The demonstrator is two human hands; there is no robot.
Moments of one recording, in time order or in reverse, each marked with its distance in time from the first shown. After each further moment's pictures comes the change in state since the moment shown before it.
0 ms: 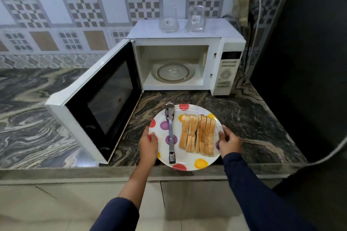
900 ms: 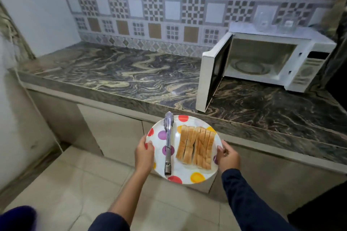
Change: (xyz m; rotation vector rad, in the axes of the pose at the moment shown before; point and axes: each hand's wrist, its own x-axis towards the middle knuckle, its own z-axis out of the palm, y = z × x) left_hand -0.204 -0.101 -0.352 -0.044 0.310 -0.123; right_hand -0.366 0.011 0.093 0.014 -0.335 -0.151
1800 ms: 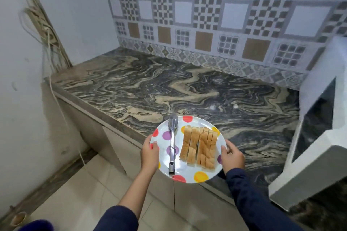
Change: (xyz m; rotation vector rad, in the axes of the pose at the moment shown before) left_hand 0.320 0.007 -0.018 -0.024 0.202 -0.106; right_hand 0.229 -0.114 0.266 -0.070 -0.176 -0.055
